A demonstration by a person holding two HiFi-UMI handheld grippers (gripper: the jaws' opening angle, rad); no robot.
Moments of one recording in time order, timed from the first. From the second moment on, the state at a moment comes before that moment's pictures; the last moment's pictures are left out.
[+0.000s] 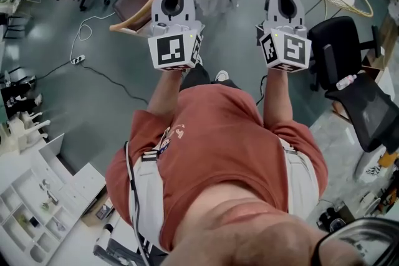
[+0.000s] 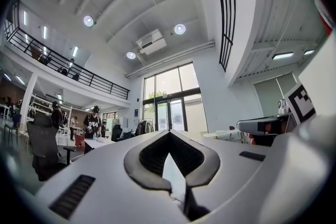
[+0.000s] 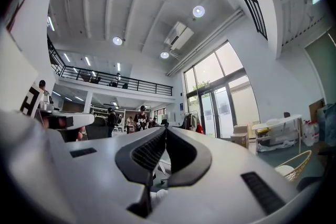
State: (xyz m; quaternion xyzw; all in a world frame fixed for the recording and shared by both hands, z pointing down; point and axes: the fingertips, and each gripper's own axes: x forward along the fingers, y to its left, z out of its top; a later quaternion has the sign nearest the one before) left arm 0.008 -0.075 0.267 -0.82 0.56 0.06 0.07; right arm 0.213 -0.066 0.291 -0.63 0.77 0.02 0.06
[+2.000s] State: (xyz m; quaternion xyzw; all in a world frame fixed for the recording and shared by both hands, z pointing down) left arm -0.049 -0.334 0.290 -0.81 0.59 0.05 0.06; right arm 0.135 -0.337 0.305 -0.59 0.80 0.03 0.00
